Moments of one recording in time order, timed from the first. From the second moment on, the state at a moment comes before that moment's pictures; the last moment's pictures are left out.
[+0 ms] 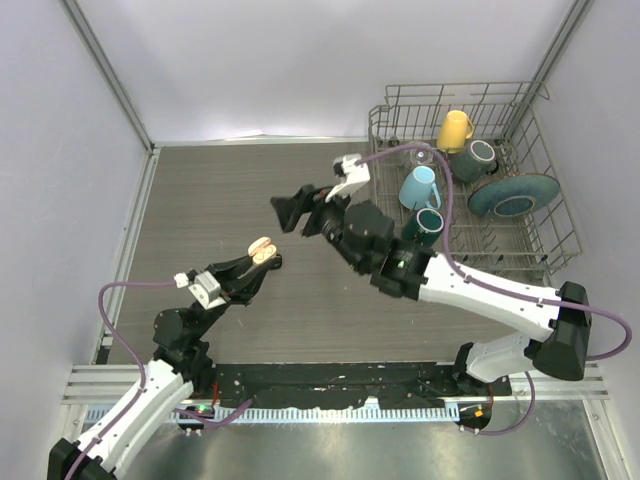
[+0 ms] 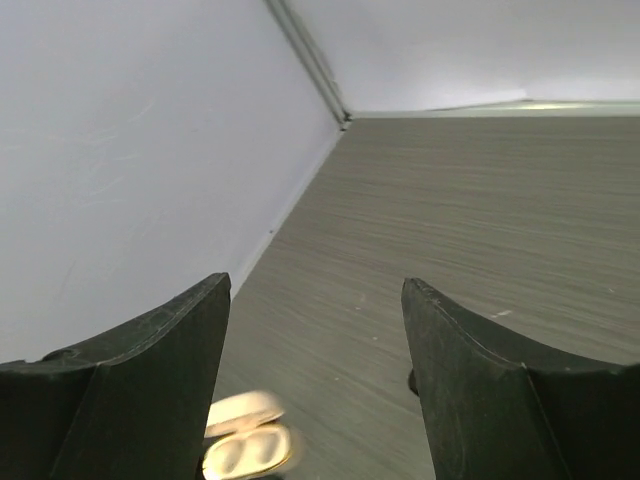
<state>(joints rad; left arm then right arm) -0.49 0.35 0.05 0.78 0.31 -0.07 1.15 1.36 1.21 0.23 0.52 0.44</state>
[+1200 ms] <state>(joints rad) -0.49 0.42 0.14 0.71 0.58 -0.08 0.94 1.41 1.22 -0.14 0.16 0.66</state>
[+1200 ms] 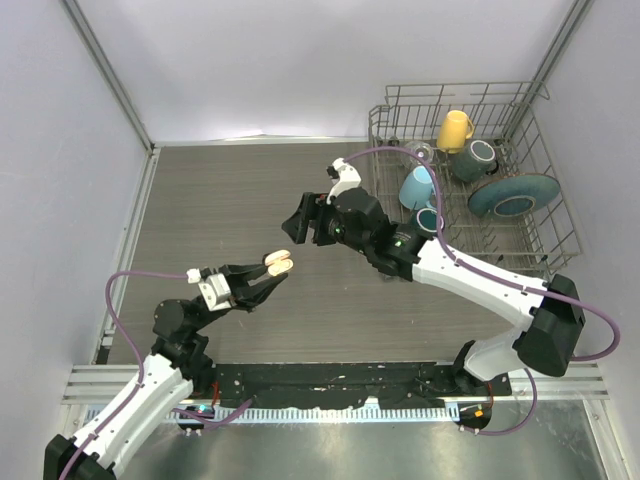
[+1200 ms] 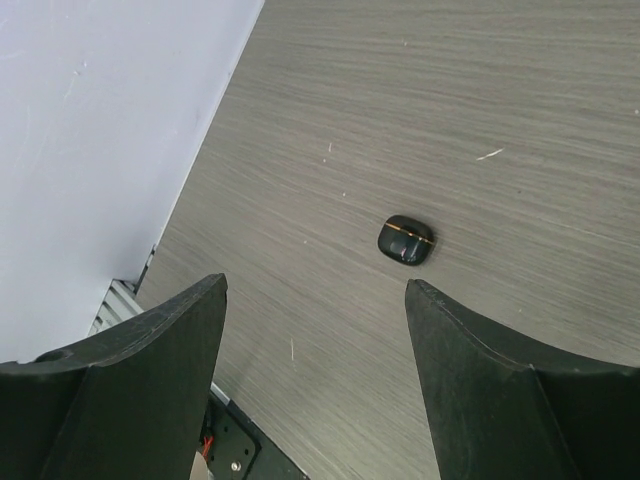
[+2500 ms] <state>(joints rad) -0.50 0.53 0.15 0.76 0.58 -0.08 0.93 1.47 1.24 -0.21 -0.04 0.55</state>
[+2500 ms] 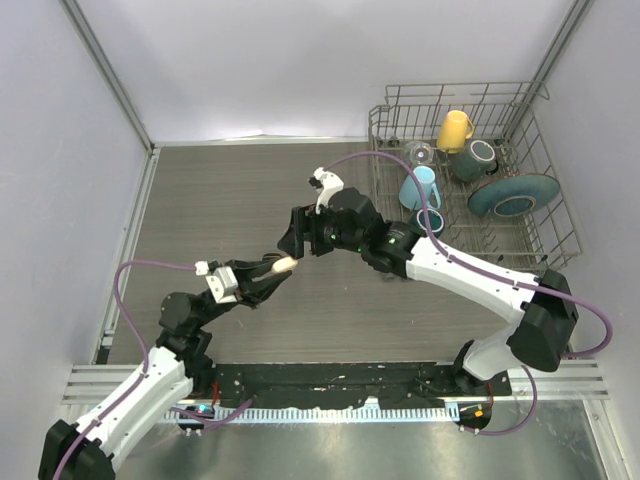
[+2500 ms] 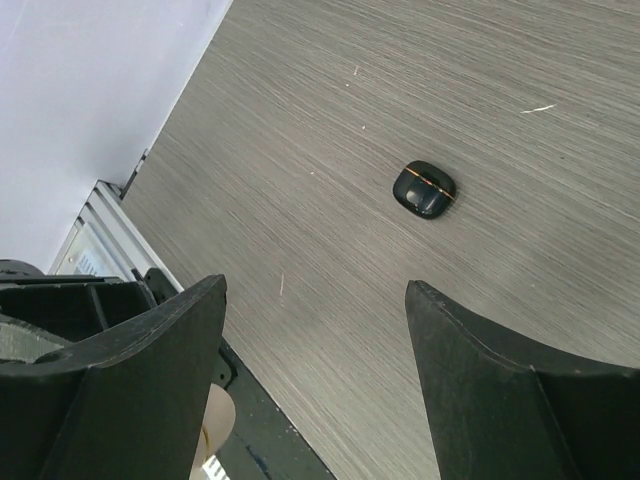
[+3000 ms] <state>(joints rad) -0.50 0.62 0.24 0.57 0.36 -0.28 0.92 1.27 1.10 -0.24 0.27 0.56</state>
